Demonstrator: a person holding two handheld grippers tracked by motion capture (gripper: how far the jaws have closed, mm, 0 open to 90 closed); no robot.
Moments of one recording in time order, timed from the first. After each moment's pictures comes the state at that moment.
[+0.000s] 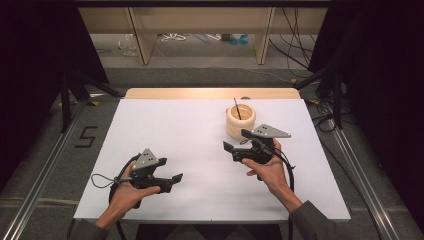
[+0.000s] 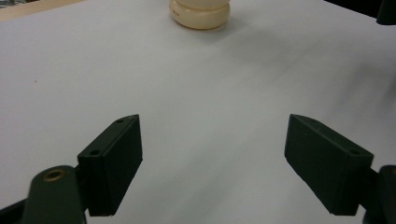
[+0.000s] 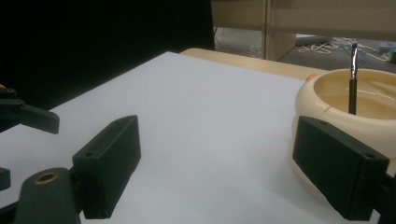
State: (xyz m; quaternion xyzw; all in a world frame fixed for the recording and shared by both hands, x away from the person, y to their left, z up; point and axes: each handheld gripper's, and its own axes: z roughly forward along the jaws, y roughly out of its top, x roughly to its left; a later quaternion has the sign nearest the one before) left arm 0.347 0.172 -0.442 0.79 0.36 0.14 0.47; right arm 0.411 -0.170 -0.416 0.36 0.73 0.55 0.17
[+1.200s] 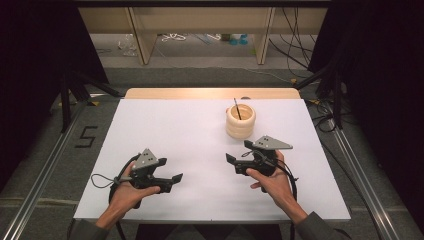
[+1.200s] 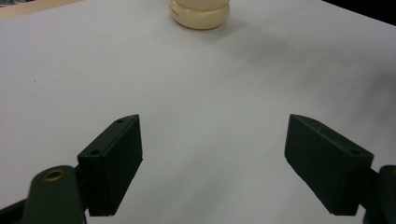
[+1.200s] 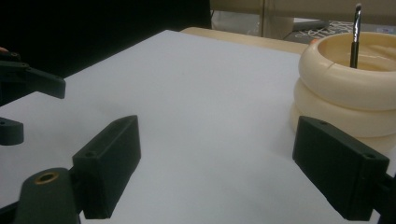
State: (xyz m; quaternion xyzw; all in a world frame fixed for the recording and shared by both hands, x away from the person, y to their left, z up) left arm 0.347 0.172 -0.441 0.79 0.37 0.14 0.47; right arm 0.385 -0.175 -0.429 0.37 0.75 0.53 0.18
